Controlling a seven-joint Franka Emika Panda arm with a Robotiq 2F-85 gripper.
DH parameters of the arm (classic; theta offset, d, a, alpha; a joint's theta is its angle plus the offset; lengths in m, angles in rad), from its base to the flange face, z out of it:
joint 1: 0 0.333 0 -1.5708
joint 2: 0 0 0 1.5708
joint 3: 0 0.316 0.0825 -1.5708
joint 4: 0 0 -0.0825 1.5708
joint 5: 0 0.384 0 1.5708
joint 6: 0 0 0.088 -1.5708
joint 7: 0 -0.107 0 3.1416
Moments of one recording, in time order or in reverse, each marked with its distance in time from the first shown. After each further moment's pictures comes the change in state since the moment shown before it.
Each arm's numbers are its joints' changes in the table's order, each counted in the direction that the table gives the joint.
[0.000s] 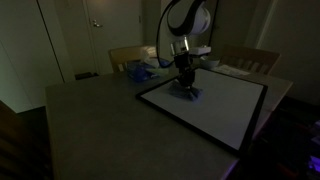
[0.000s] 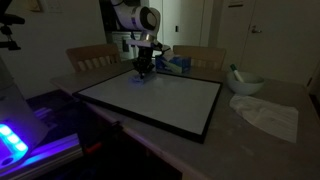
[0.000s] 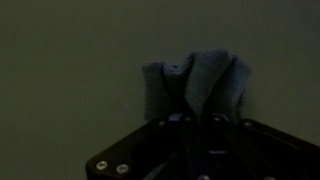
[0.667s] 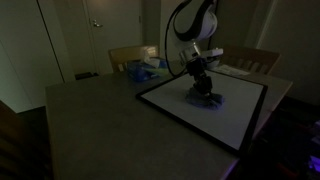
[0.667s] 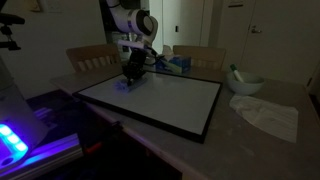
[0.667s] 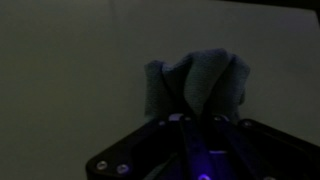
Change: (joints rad) arm -0.003 -0.030 -0.003 0.105 0.006 -0.170 0.015
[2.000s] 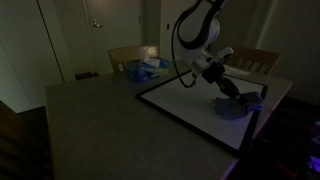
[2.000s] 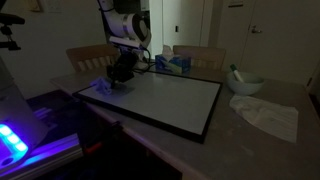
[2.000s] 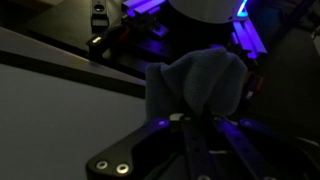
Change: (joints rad) arm 0.009 0.000 0.020 0.067 -0.087 -0.294 0.100
